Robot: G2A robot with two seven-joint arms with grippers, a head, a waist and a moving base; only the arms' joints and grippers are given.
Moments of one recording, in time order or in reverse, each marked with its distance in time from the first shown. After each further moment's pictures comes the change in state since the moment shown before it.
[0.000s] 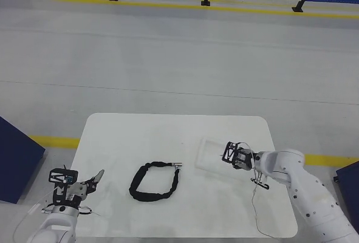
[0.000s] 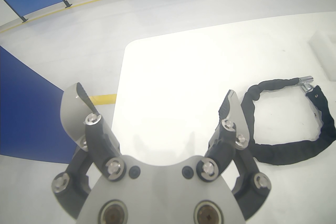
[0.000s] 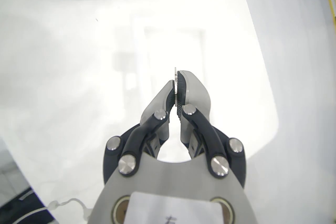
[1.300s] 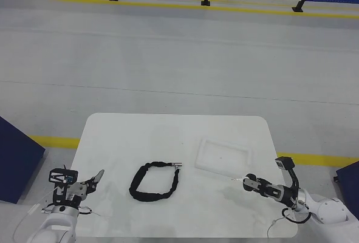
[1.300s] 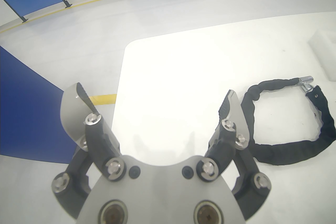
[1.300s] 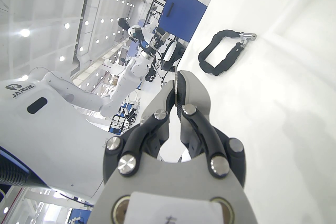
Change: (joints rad) left arm 0.000 0.000 0.000 0.000 0.000 0.000 0.000; right arm -0.404 0.130 0.214 0.074 1.714 -0.018 0.537
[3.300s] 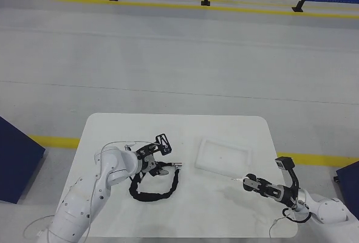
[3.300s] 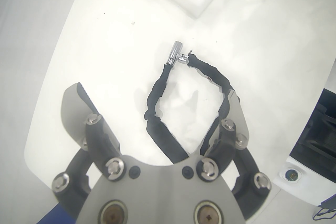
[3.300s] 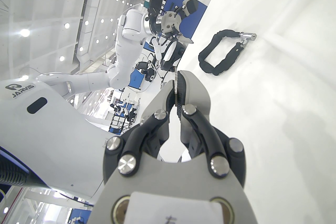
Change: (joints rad) left arm -0.834 -0.061 0.606 0.349 -0.086 -0.673 -0.745; right arm 0.000 0.000 0.000 0.000 0.000 0.000 0.000
